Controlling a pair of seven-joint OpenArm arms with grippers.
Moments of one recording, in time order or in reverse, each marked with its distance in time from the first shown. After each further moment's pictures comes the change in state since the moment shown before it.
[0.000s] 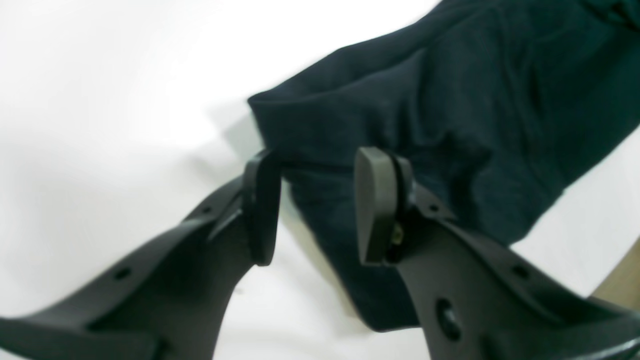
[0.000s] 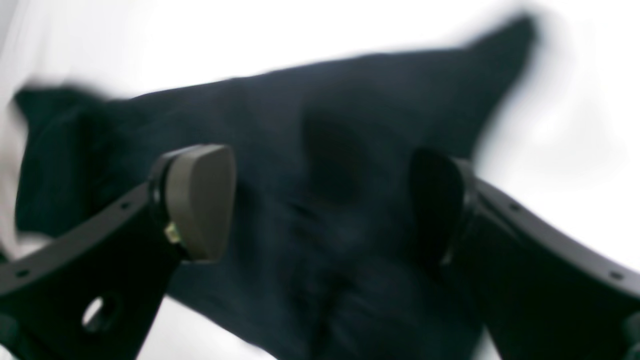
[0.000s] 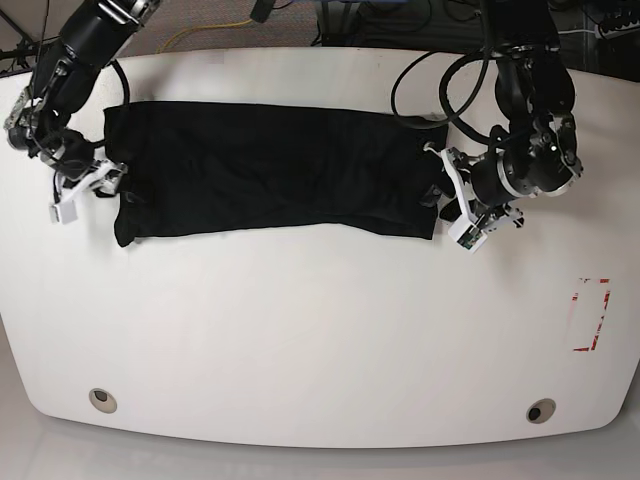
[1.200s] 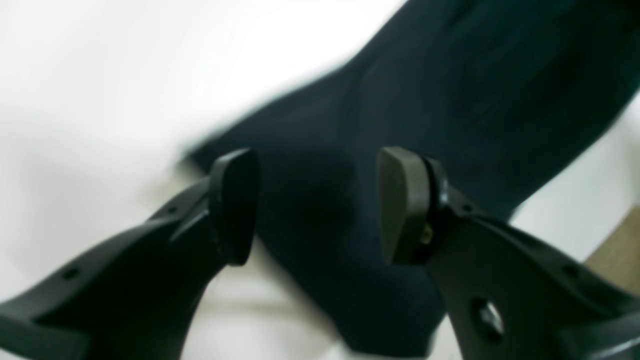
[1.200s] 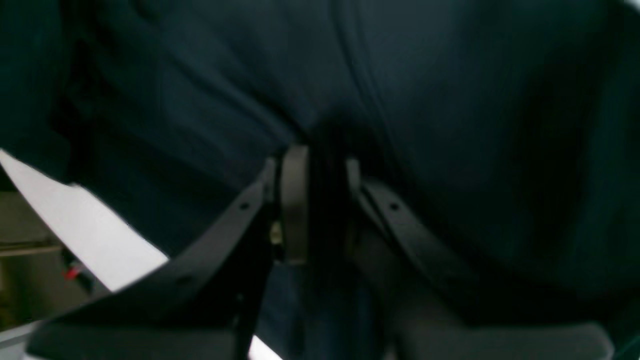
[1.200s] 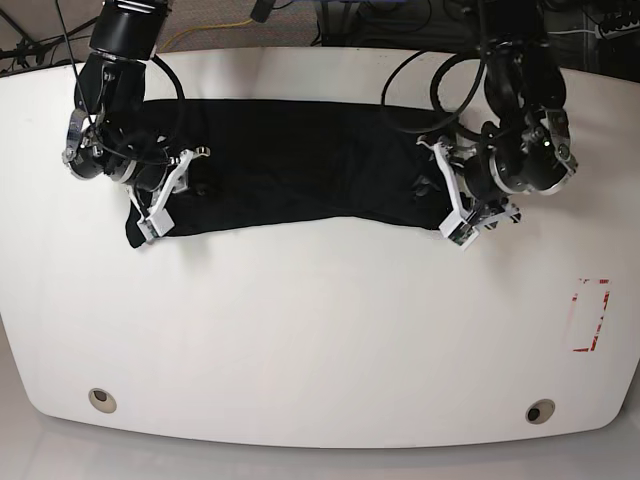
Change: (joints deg) left arm 0.4 3.4 1.3 3.8 0.7 0.4 7.8; right arm -2.1 -3.5 -22.4 8.2 -6.0 -0.2 2.7
